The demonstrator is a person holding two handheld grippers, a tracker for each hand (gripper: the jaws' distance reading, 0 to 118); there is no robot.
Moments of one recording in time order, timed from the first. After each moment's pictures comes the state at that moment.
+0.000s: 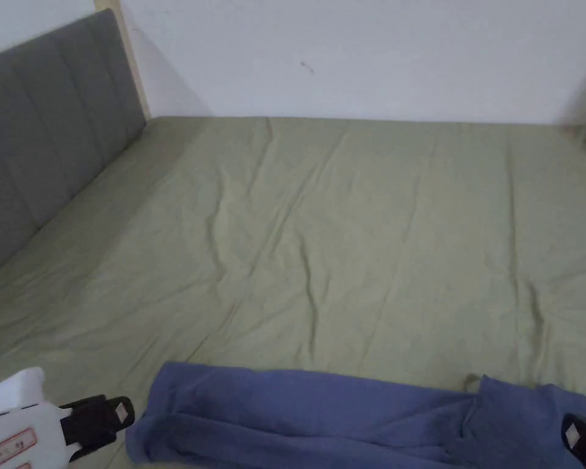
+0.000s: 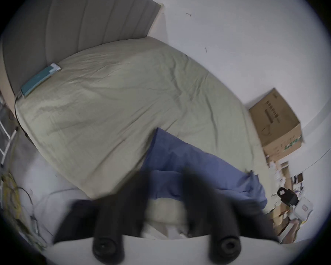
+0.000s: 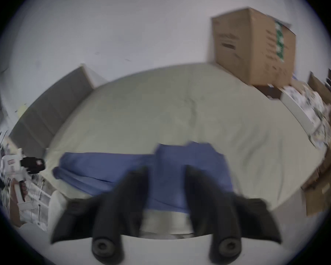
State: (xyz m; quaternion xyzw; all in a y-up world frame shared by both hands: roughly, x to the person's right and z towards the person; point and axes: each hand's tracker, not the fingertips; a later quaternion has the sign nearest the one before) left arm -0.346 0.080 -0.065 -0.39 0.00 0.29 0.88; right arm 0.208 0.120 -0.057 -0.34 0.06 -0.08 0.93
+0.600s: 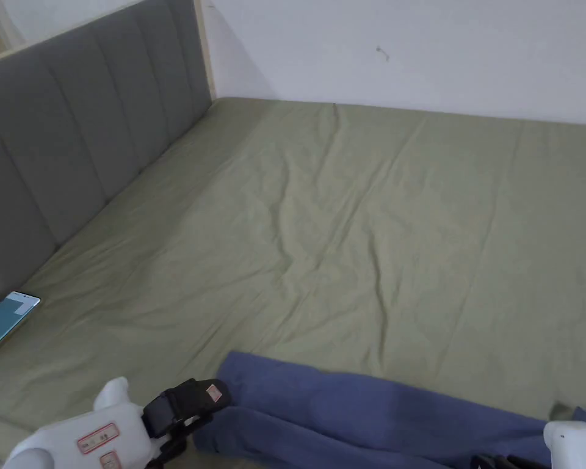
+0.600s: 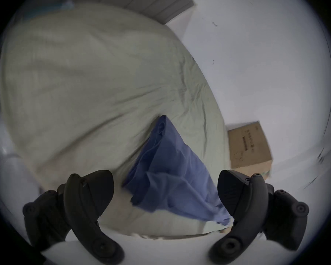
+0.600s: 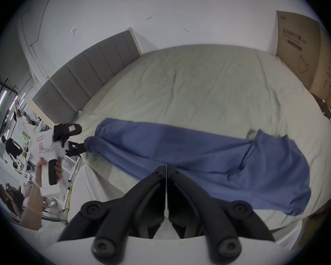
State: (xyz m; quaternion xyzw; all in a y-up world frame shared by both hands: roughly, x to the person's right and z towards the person) left arm -0.393 -0.028 -0.094 -0.37 -0.04 0.50 0.78; right arm 0.082 0.081 -0.089 -0.45 0.21 -0.06 0.87
